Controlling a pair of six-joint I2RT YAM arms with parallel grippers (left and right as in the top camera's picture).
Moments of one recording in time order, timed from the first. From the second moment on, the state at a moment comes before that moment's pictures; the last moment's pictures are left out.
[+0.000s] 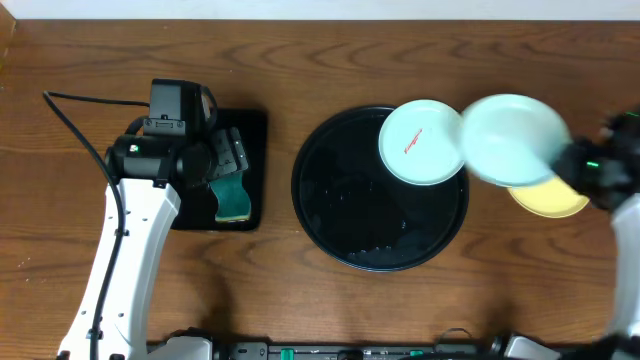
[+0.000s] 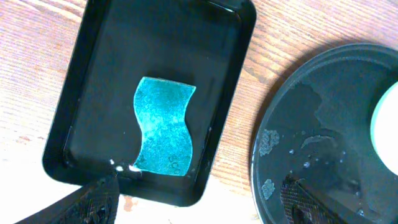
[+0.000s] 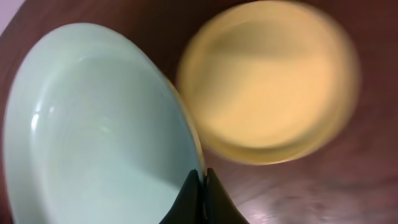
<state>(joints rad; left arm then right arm) -0.07 1.38 1.28 -1.03 0.05 -0.38 -0.43 1.39 1.15 -0.82 -0.21 0.35</state>
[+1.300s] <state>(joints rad) -0.07 1.38 1.28 -1.03 0.05 -0.38 0.03 1.55 1.17 -0.69 -0.09 0.11</state>
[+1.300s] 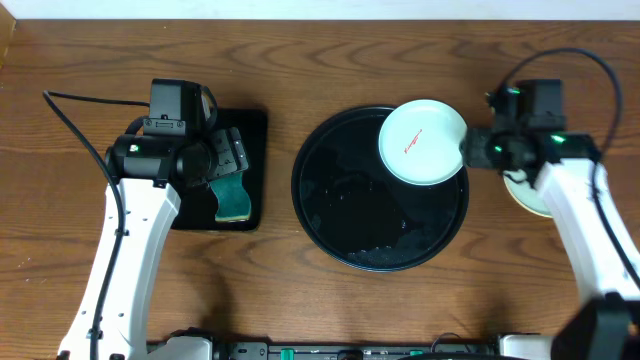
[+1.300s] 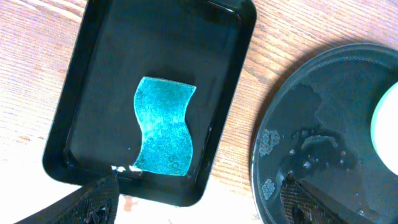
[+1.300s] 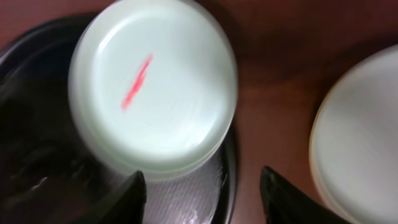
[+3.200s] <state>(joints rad) -0.07 1.38 1.27 -1.03 0.05 -0.38 0.26 1.56 1.09 -0.68 -0.18 0.01</state>
